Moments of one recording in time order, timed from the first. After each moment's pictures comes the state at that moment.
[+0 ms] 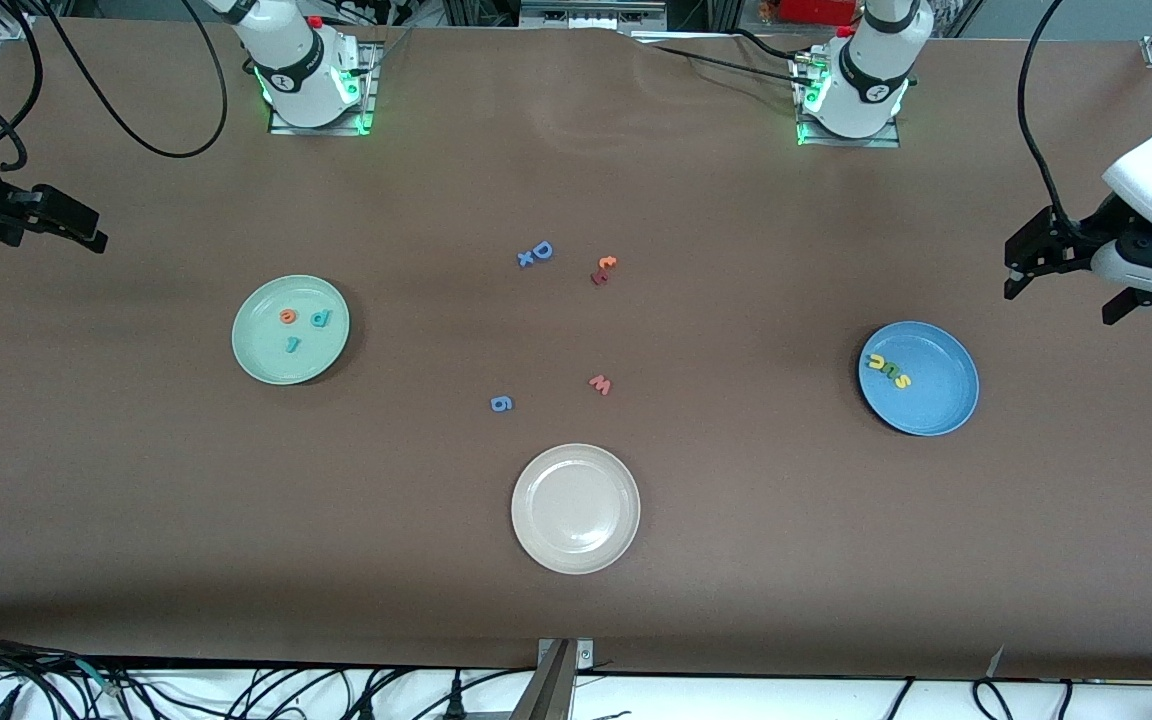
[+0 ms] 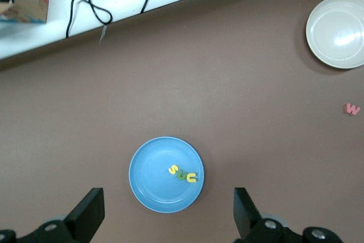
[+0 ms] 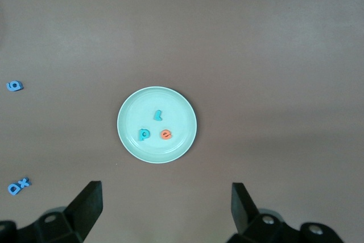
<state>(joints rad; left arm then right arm) -0.07 0.03 0.01 -1.60 0.01 1.79 0.19 -0.02 -0.02 -0.02 -1.66 0.00 1.61 0.03</state>
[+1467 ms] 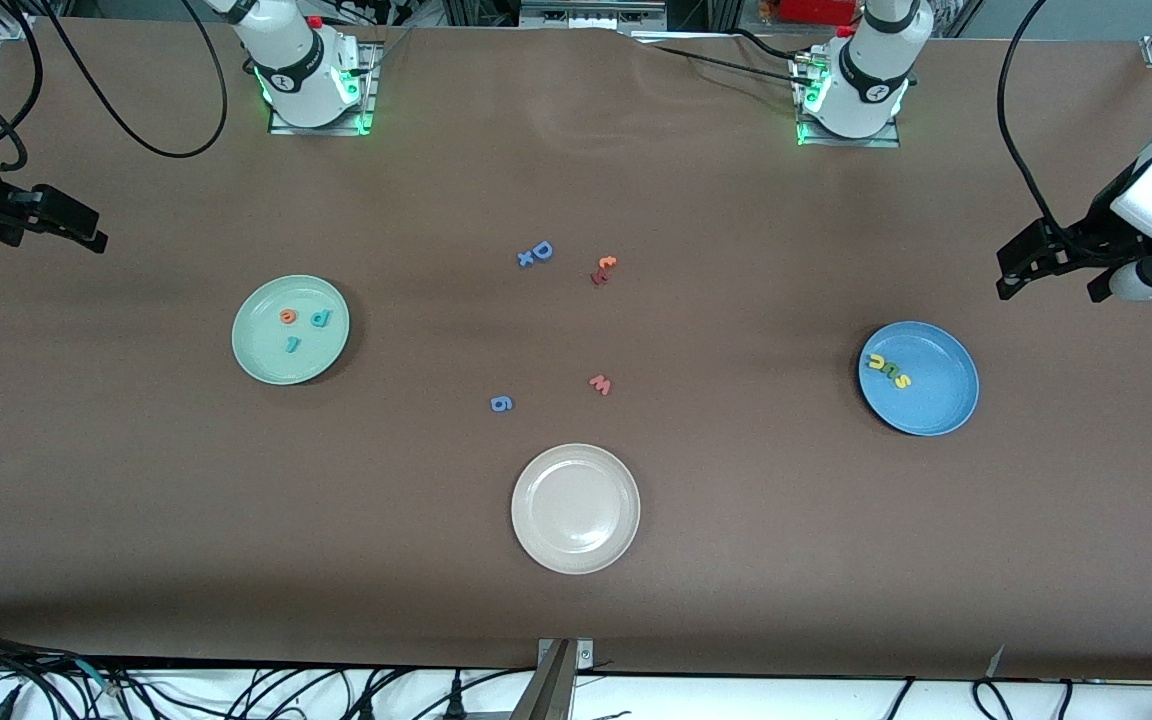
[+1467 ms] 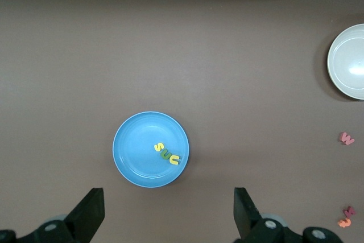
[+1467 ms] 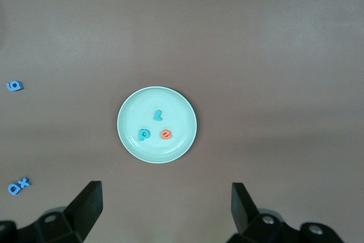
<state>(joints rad) -0.07 0.03 0.01 -1.60 0.01 1.73 -0.06 -0.02 -0.02 -0.02 -1.66 0.00 1.61 0.03</state>
